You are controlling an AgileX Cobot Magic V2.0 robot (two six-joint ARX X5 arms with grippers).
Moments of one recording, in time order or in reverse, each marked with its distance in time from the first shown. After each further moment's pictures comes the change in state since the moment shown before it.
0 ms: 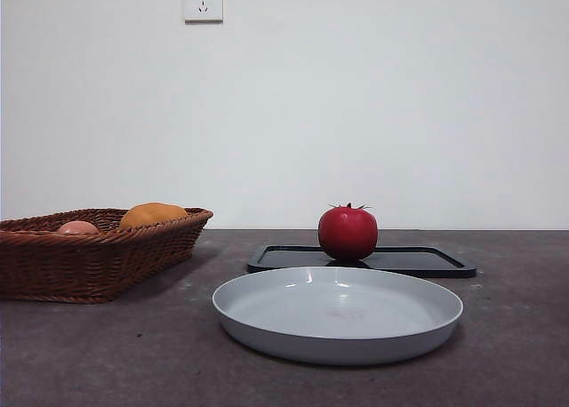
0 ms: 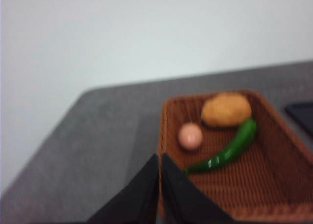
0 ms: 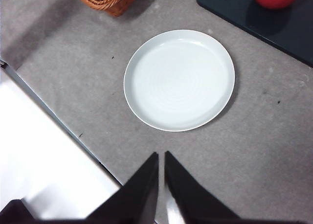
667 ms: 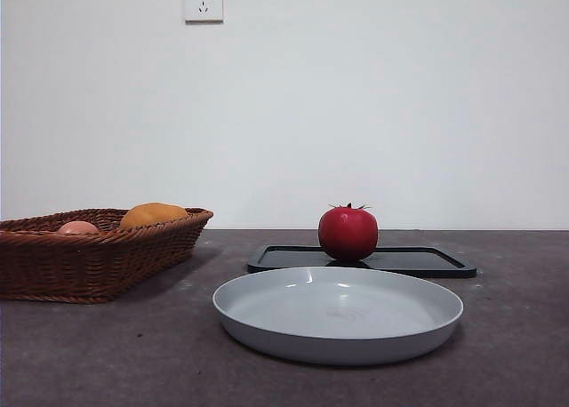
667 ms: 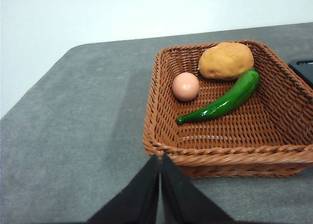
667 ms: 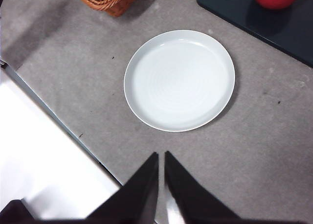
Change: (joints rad) left arm 0.000 -0.107 -0.168 -0.036 -0.001 -0.040; right arm 0.000 0.000 0.000 0.001 0.000 0.000
